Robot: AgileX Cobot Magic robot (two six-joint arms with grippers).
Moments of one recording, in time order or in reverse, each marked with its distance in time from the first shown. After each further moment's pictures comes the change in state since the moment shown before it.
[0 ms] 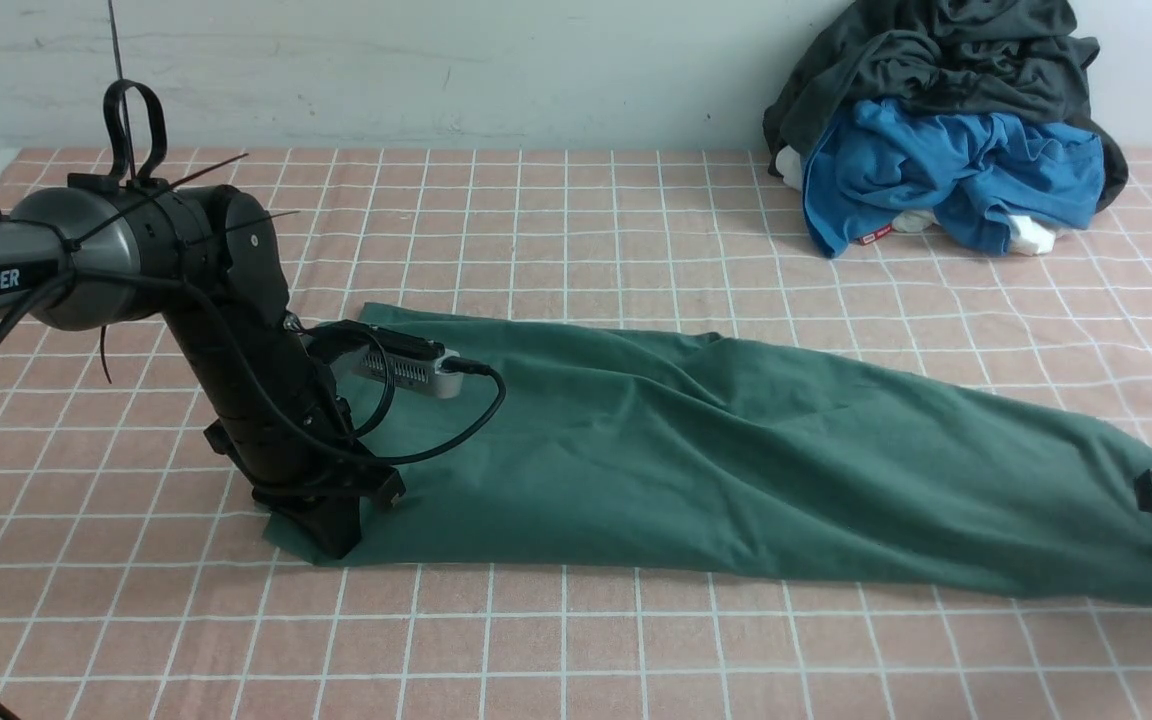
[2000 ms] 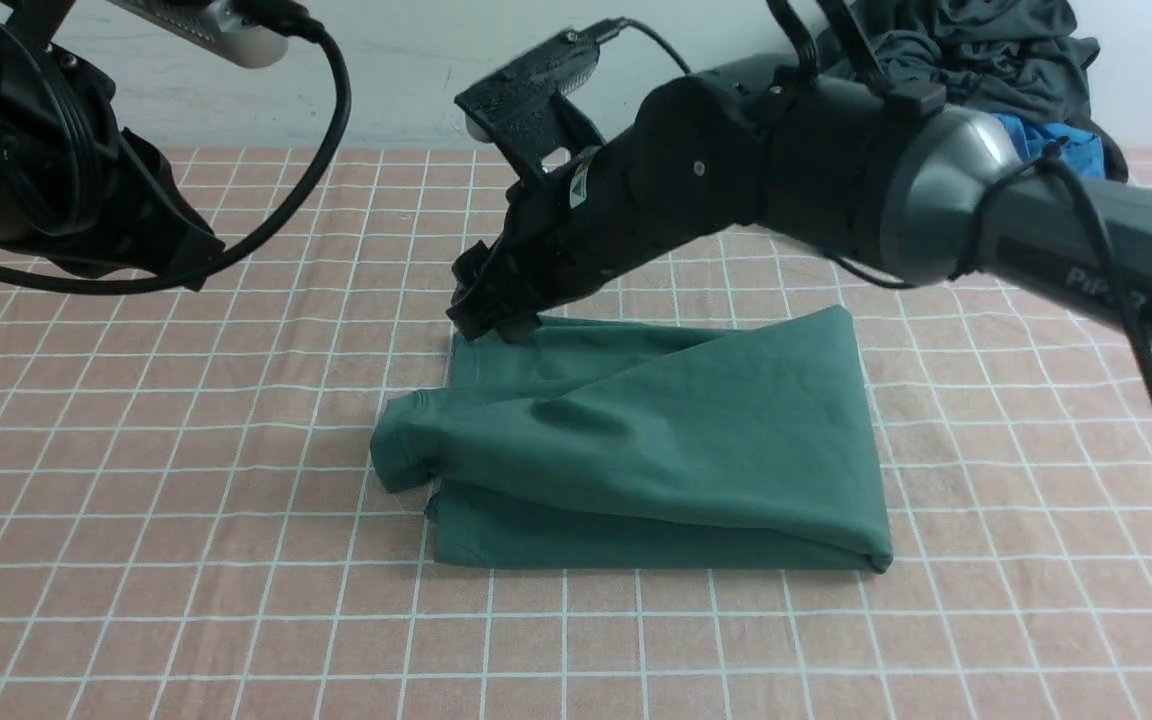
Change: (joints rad) right arm 0.930 0.259 -0.842 0.049 0.056 -0.157; left arm 0.001 -0.723 0.011 0.070 0.012 -0.005
